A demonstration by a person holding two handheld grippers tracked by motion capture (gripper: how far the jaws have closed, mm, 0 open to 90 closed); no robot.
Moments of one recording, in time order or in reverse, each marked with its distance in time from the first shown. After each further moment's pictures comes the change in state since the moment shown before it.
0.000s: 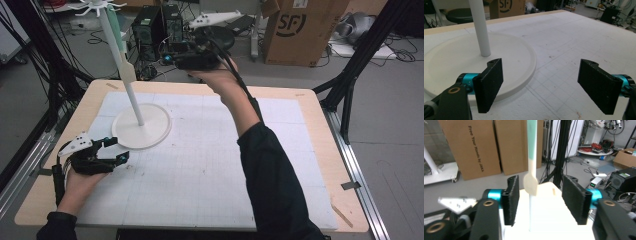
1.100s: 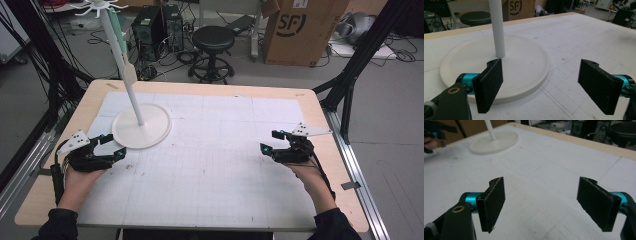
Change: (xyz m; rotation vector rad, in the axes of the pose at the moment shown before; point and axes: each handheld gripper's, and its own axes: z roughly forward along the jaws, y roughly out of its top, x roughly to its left) left arm 0.010 -0.001 0.000 -0.020 0.075 0.001; right arm -0.024 -0.287 -0.185 0.114 -0.241 0.223
